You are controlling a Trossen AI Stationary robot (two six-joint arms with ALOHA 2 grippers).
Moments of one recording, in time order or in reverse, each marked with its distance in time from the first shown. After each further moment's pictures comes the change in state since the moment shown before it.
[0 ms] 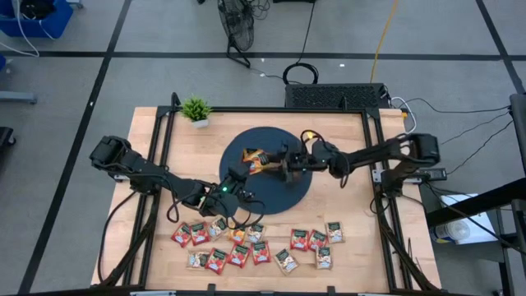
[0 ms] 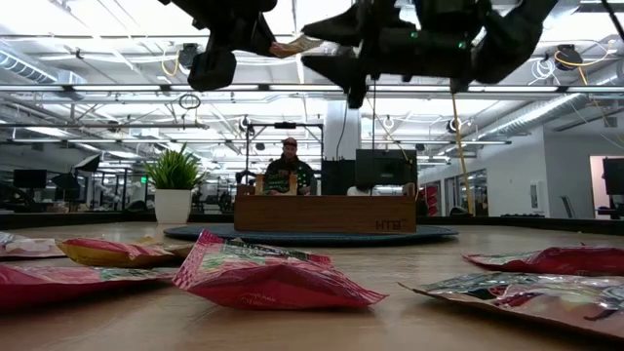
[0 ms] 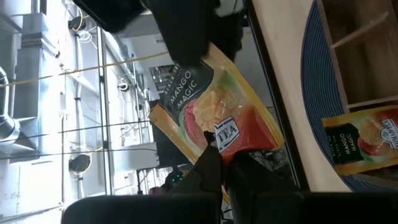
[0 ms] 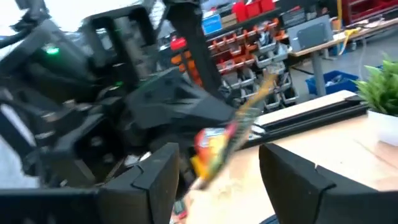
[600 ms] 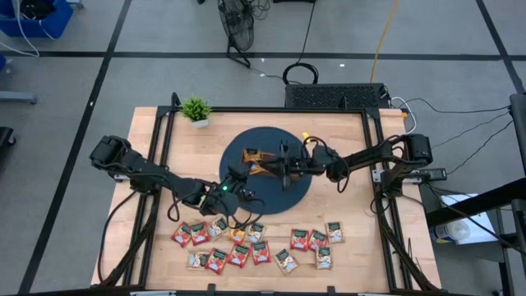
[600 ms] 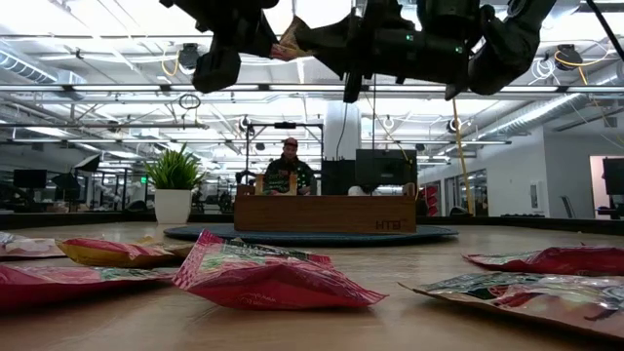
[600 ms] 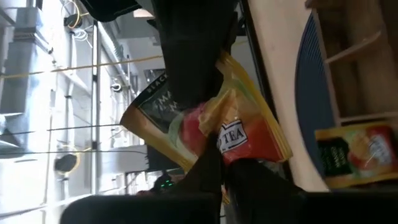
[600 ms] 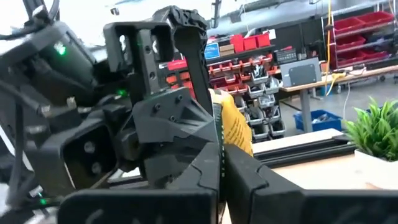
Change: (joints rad) left arm 0.014 0.000 0.000 -0.002 0.052 -0.077; right arm 0.047 0.062 0.000 0.161 0.072 -0.149
